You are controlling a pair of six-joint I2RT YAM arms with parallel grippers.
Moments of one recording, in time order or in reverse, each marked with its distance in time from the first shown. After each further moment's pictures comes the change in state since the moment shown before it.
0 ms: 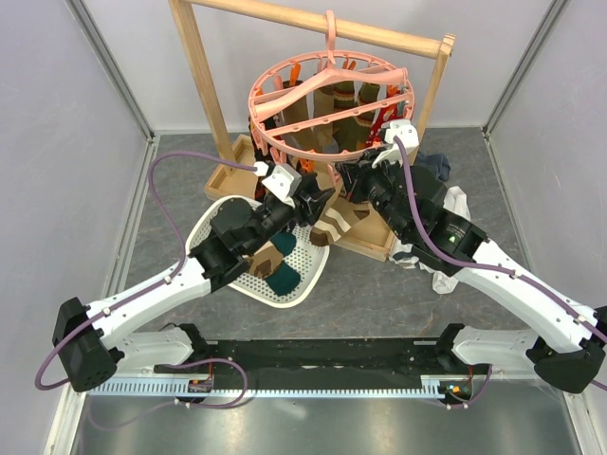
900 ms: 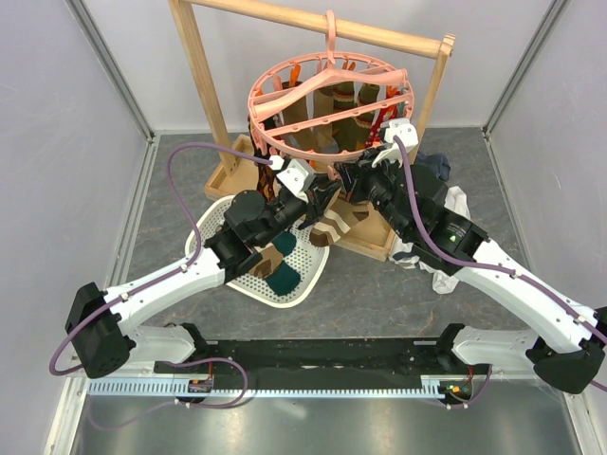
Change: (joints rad) left arm 0.002 0.114 0.062 0.076 0.079 0.000; right arm -0.006 0.000 0.000 0.004 -0.039 -0.009
